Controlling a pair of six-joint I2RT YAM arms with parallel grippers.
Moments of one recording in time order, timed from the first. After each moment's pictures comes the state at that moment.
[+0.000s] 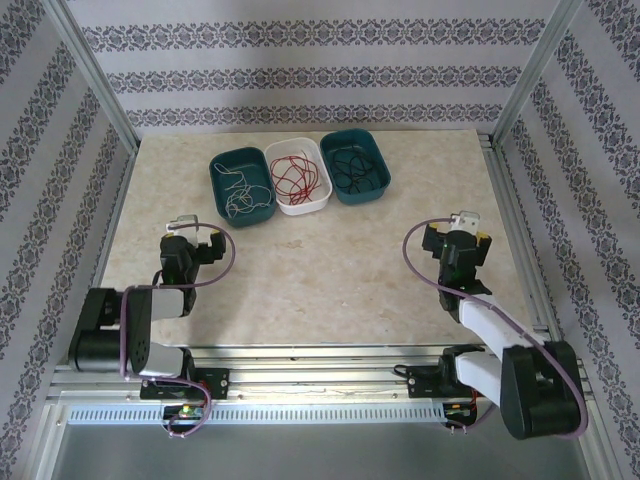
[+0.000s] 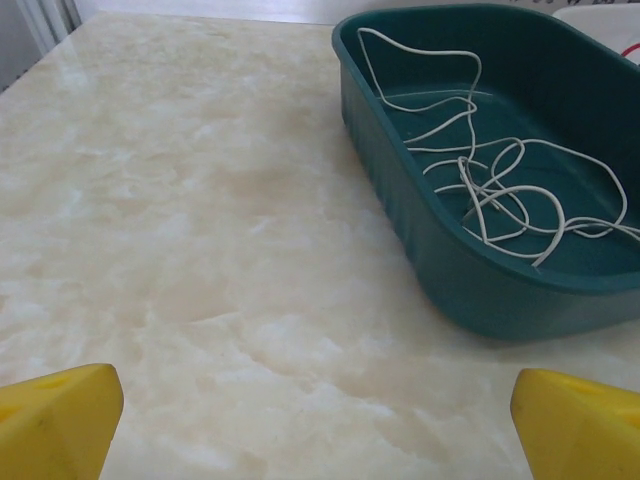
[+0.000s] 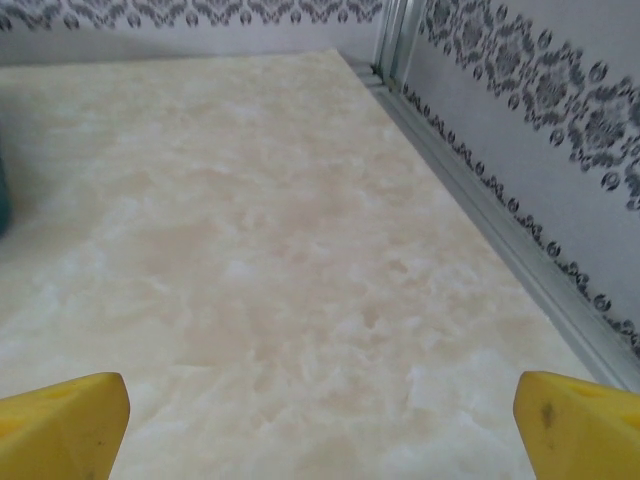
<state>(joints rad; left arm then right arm) 0.06 1.44 0.27 0.80 -0.04 -0.07 0.08 1.10 0.31 0.38 0.40 0.10</state>
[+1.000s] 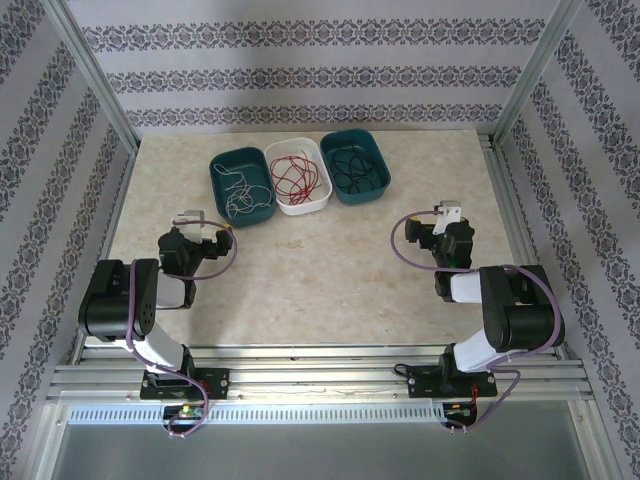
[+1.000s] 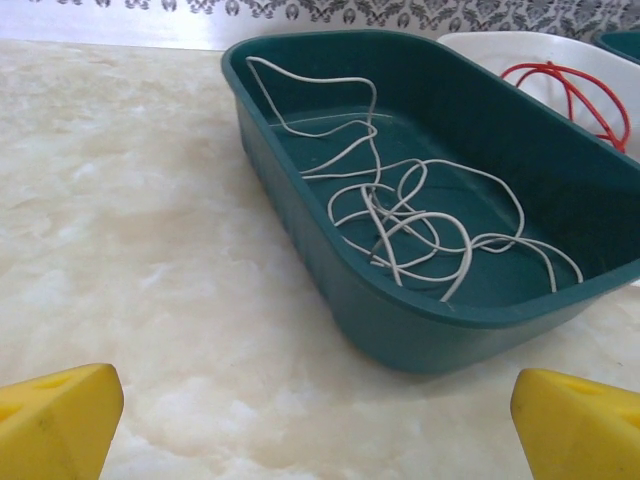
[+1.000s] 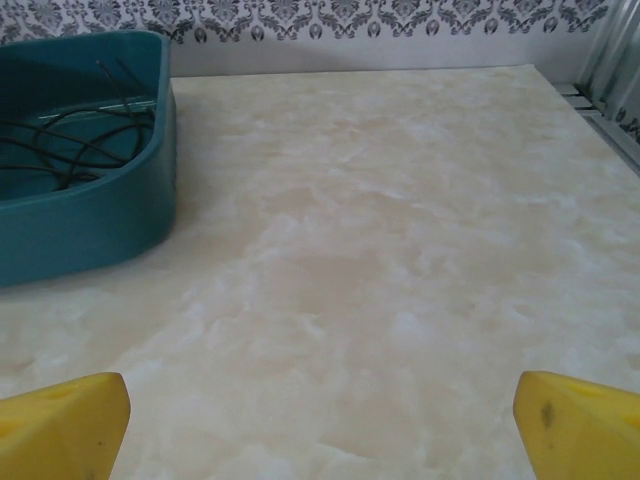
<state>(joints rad) 0.10 1.61 0.32 0.98 0.21 -0.05 0.00 1.53 0.36 0.85 -0.02 0.05</state>
